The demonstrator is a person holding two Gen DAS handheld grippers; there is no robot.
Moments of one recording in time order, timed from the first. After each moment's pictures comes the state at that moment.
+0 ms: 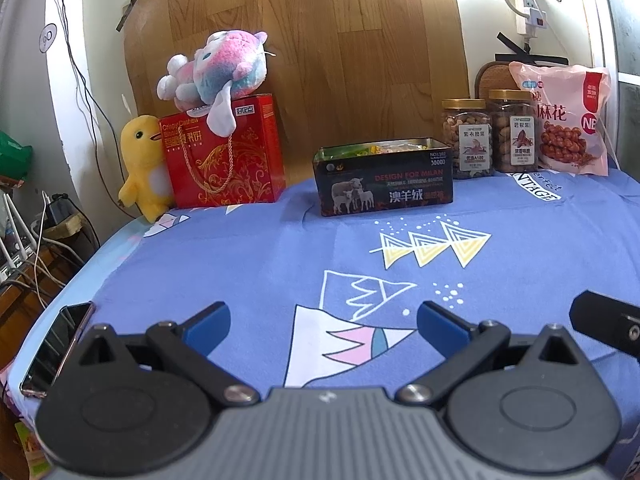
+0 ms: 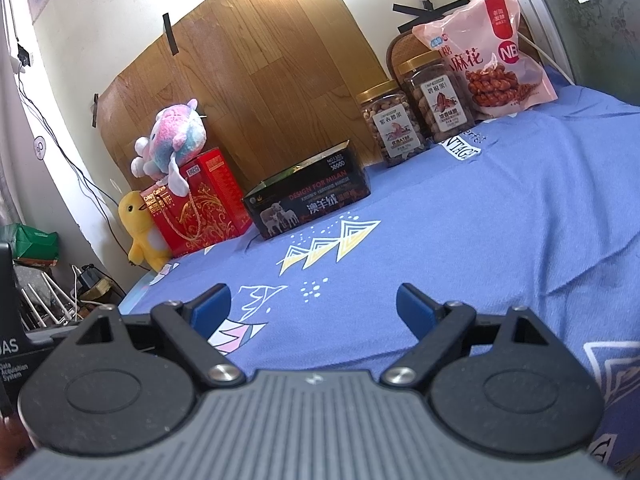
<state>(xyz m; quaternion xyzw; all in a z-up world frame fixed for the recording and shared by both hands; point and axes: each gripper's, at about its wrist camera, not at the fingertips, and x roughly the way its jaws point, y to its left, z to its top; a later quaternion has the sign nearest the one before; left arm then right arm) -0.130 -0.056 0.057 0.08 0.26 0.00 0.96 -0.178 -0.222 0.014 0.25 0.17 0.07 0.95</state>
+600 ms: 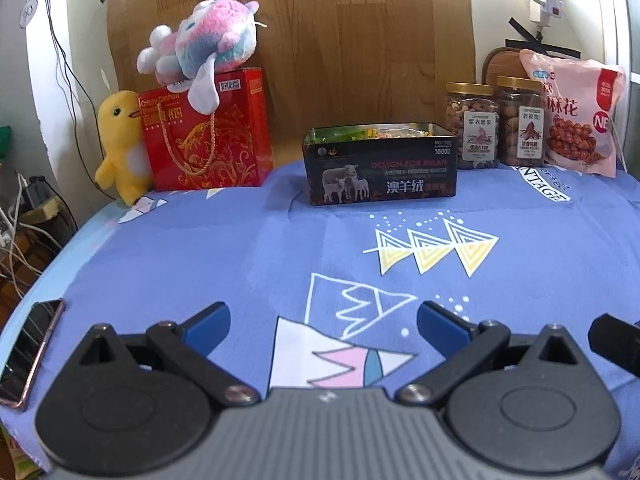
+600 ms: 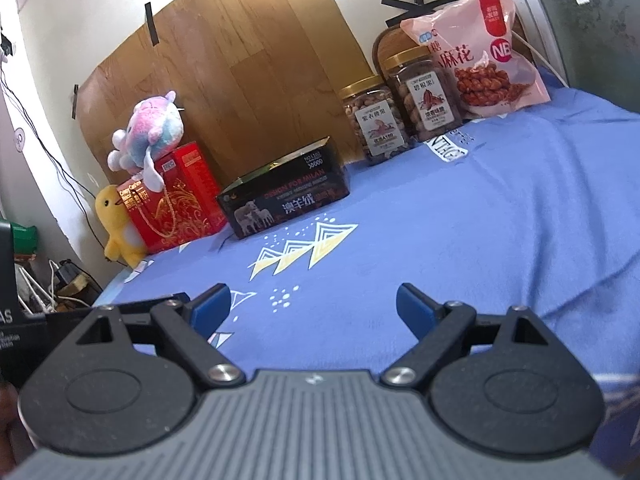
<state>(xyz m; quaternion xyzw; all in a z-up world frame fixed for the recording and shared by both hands) -0.079 -0.056 0.052 0.06 0.30 -0.01 0.95 -0.149 -0.231 0.012 0.22 0.19 0.05 0.96</state>
